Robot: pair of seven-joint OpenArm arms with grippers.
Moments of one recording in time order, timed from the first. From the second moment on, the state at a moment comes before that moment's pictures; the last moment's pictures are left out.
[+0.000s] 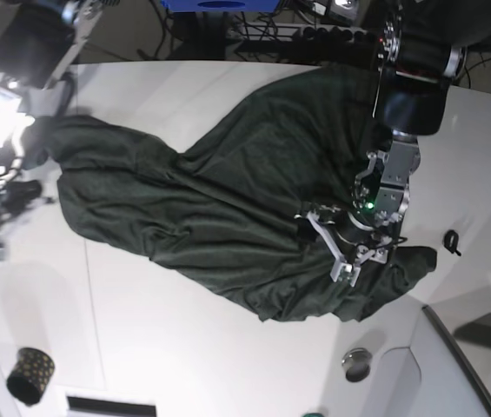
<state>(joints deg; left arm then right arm) -14.9 -11.8 9.2 51.1 -2.2 -10.7 14.6 5.0 -2.3 32.3 87.3 -19.2 26.1 -50.3</state>
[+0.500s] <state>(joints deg) 12.6 -11.8 -22.9 87.9 -1.9 -29.1 29.8 4.2 -2.6 34.2 86.5 -9.0 37.6 -56.5</state>
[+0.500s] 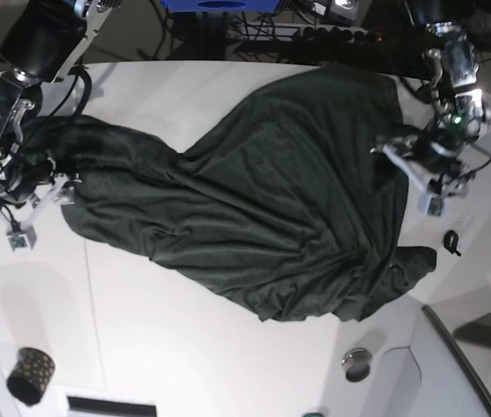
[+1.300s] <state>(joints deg) 24.4 -10.8 -31.8 82.5 -22.5 -33.0 30.4 9.9 0.5 42.4 62.4 -2.0 39.7 -52.1</state>
